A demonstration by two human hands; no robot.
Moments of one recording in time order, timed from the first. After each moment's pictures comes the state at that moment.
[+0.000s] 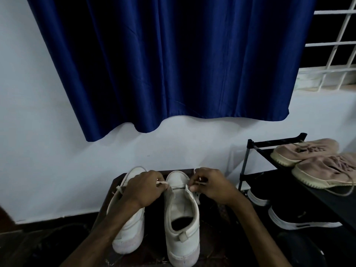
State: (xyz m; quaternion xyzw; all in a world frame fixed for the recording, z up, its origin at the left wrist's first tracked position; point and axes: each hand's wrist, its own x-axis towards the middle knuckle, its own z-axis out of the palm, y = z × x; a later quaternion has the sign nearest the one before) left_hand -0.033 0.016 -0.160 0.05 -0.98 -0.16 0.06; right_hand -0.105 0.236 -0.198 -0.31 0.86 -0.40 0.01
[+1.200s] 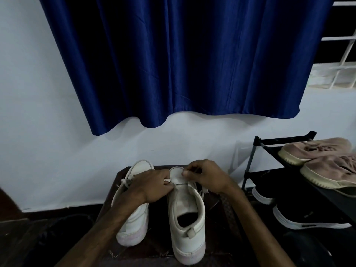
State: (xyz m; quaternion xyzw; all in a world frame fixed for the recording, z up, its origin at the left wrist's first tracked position) left_hand -0.034 0.016 -0.165 -0.04 -0.99 -0.11 0.01; right_hand -0.111 0.207 -0.190 -0.29 0.86 -0.41 0.05
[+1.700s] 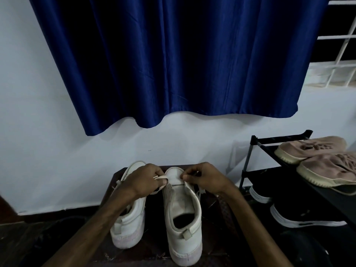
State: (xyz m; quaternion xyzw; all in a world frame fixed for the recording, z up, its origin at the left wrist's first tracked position) left_hand -0.047 -0.007 -0.171 0.04 -0.95 -0.32 -0.02; right_hand -0.121 0.211 -0.207 -0.27 0.83 -0.48 0.11
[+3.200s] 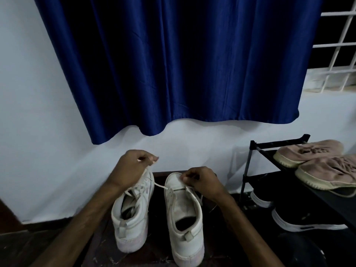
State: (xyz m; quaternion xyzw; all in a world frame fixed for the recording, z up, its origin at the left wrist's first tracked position) left_hand -0.032 -0.012 -0.115 0.03 -0.90 -0.42 0.15; right_hand -0.102 0.202 -0.194 -0.22 0.87 -0.44 0.01
